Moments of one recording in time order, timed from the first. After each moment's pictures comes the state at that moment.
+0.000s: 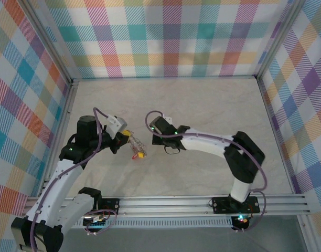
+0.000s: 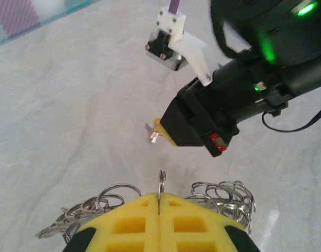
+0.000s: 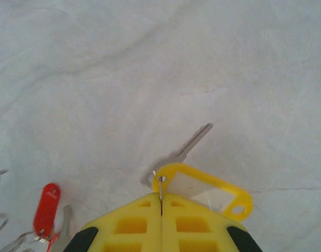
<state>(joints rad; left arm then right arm) -0.24 0.87 0.77 -0.52 0.62 0.32 0.94 1.73 1.15 -0.33 0.23 0.78</state>
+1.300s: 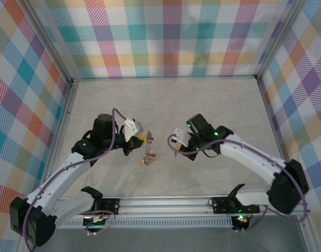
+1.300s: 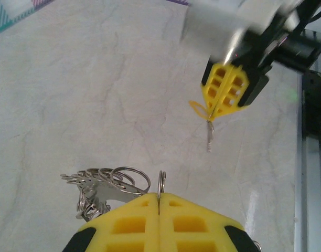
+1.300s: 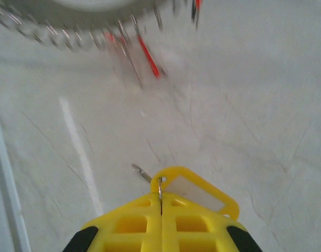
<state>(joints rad) -0.46 0.97 0.79 -0.41 0.61 0.33 0.71 1.32 0.97 -0.76 -0.27 -0.44</state>
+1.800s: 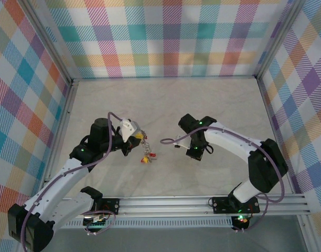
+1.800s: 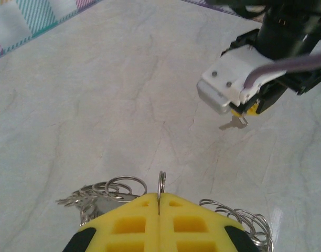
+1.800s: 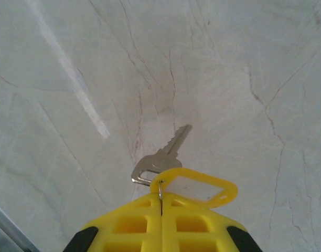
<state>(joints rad) -0.46 0.89 0.72 -0.34 0.49 0.26 0.71 1.56 1.11 -1.08 0.00 -0.51</state>
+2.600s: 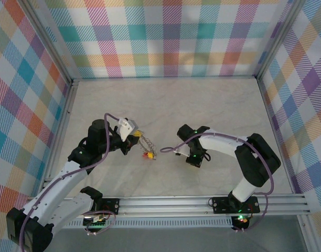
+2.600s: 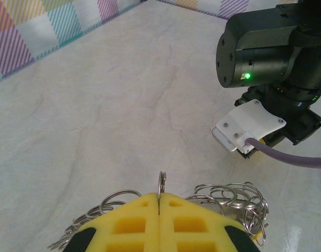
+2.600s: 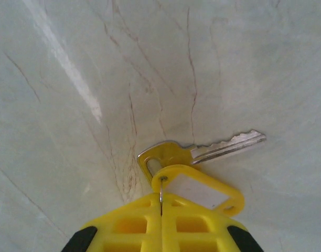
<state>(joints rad) -0.46 0.86 0.70 -0.29 0.42 0.23 0.73 1.64 0.94 -0.87 0.03 -0.46</state>
